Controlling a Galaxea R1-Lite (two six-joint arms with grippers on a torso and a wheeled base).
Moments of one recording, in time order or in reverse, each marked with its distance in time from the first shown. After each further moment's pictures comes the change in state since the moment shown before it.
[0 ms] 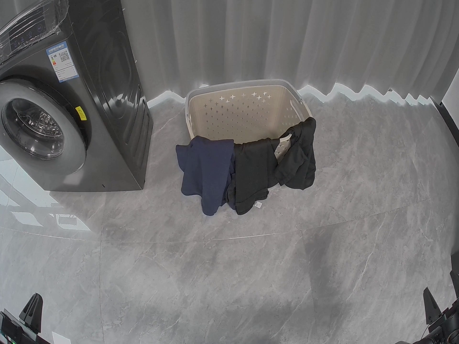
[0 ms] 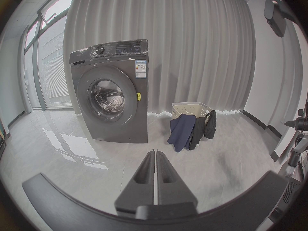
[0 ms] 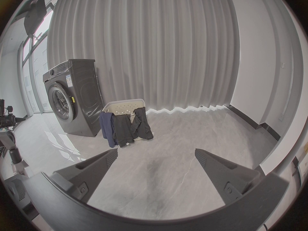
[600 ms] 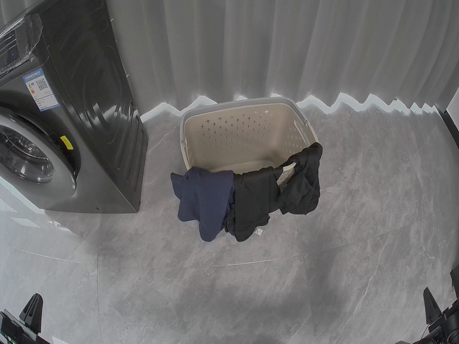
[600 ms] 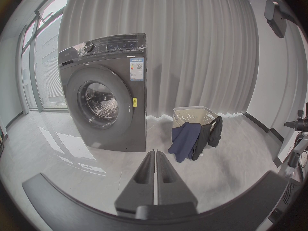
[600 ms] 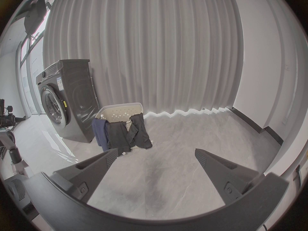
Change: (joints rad) left arm 0.000 0.000 0.000 0.000 0.000 -0.006; right arm -0.001 0.000 0.000 0.000 0.000 0.000
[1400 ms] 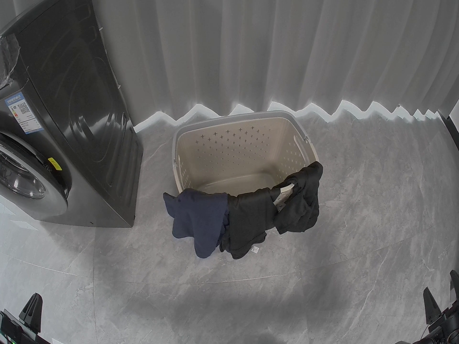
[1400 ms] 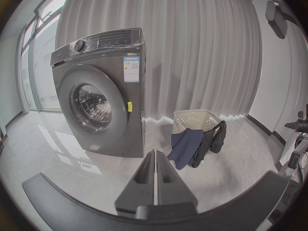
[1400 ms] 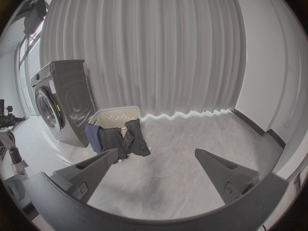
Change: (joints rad) left arm 0.000 0.000 0.000 0.000 0.006 -0.007; right arm 0.000 0.000 0.000 0.000 0.000 0.000
